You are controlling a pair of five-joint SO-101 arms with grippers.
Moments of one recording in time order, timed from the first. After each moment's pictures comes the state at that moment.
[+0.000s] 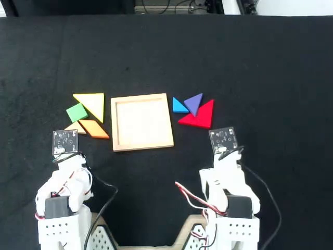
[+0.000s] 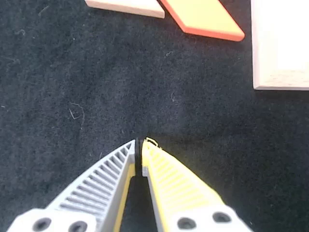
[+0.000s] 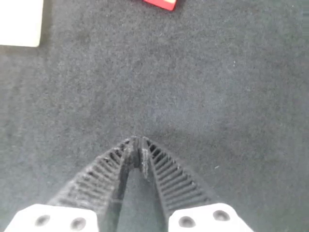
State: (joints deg) left arm -12.8 -101.8 96.4 73.0 -3.0; right arm 2.7 -103.4 96.5 74.2 11.5
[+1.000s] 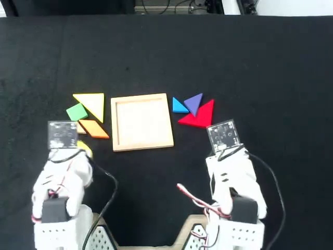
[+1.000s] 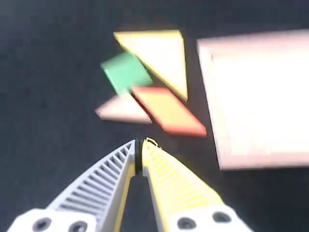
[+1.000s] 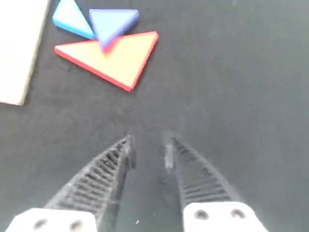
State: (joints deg) left arm -9.8 -101.8 87.3 61.3 -4.6; right arm 6.2 -103.4 88.7 64.7 25.3
